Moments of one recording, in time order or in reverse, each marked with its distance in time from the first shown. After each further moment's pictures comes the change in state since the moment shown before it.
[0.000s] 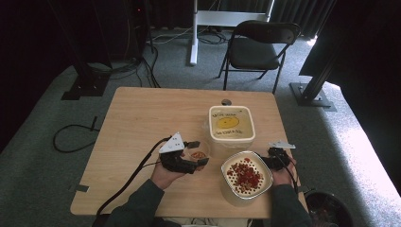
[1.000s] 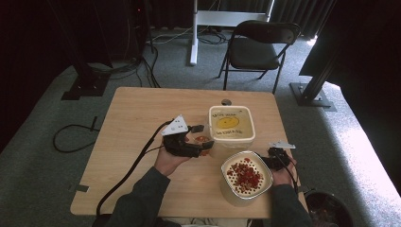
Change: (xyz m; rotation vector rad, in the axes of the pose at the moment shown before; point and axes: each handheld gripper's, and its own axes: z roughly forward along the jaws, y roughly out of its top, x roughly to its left) left arm 0.007 0.049 0.007 -0.040 0.019 0.006; right arm 0.000 0.000 0.000 0.000 -0.003 0.001
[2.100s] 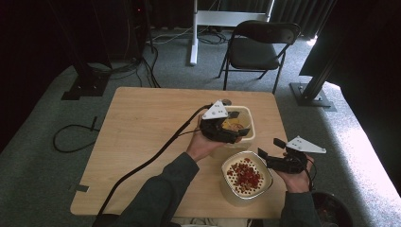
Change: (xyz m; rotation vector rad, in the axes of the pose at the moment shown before) left arm -0.015 0.056 0.088 -0.033 -0.073 0.078; right arm 0.037 0.050 -0.136 -0.316 0.274 -0.102
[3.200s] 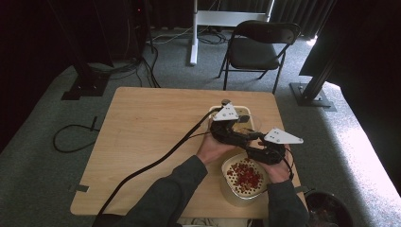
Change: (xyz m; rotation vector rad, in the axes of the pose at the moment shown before) left arm -0.011 0.000 0.025 0.015 -0.047 -0.041; right arm 0.028 0.027 0.045 -0.082 0.134 -0.120
